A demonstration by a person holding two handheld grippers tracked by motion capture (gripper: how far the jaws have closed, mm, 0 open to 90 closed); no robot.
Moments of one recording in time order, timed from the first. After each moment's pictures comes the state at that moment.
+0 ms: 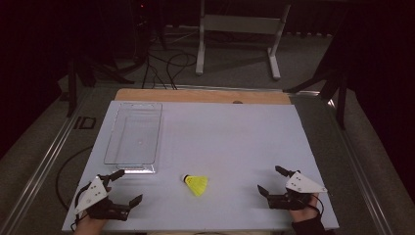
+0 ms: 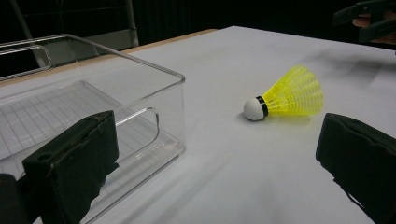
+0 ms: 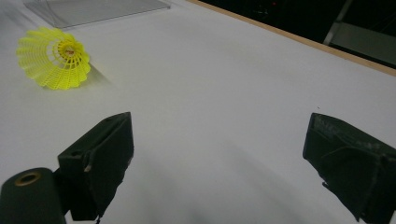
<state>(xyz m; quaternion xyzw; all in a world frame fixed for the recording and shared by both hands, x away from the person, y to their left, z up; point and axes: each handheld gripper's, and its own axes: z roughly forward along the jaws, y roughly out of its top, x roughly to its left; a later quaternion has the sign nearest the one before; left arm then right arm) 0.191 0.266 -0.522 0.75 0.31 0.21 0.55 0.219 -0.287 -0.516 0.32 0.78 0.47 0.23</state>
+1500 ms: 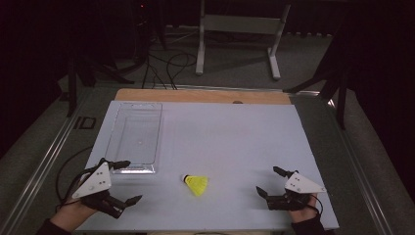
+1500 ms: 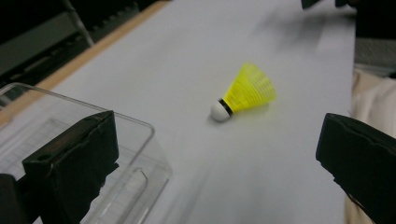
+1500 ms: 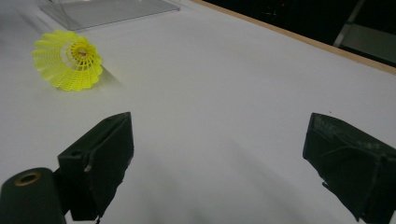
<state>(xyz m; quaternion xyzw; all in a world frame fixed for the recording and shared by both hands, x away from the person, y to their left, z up) 0.209 0.250 -0.444 0.86 0.17 0.16 0.45 0.219 -0.284 -0.515 0.31 0.79 0.48 0.22</state>
